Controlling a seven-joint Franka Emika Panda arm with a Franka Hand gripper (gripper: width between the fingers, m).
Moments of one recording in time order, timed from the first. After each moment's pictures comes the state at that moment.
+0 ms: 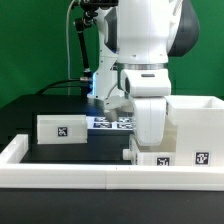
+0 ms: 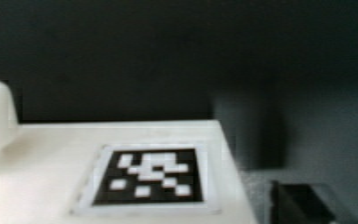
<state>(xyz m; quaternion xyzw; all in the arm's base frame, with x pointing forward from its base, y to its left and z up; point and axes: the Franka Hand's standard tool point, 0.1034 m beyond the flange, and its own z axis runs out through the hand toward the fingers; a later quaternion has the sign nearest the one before) 0.544 0.012 0.010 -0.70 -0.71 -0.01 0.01</state>
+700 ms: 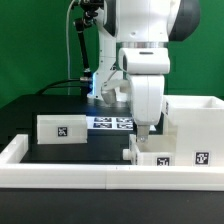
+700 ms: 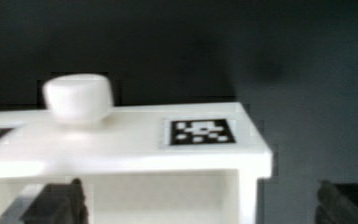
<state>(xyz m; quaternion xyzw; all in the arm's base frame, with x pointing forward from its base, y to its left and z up) 0.560 0.006 0.050 -0.71 -0.70 -0.02 0.00</state>
